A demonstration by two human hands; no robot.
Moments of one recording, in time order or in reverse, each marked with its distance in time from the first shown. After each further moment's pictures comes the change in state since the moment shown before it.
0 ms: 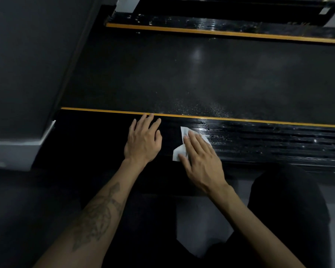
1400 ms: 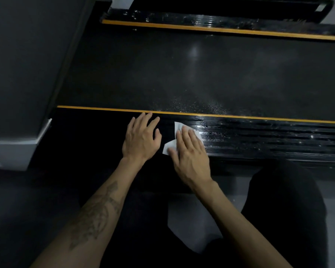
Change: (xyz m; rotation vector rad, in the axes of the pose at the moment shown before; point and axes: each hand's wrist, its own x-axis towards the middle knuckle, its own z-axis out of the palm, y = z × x) left_hand -0.002 0.001 0.000 -0.019 0.030 0.013; right_hand 0.009 -0.027 0.017 0.009 0.085 0.072
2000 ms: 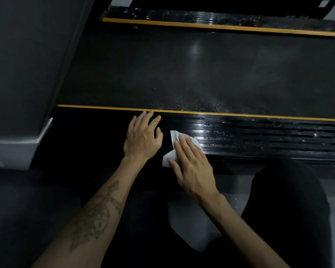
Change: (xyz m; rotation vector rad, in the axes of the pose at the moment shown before) left_hand 0.000 -0.003 0.001 0.015 -0.011 -0.002; right_hand -0.032 0.002 -0.002 0.022 0.080 -0.126
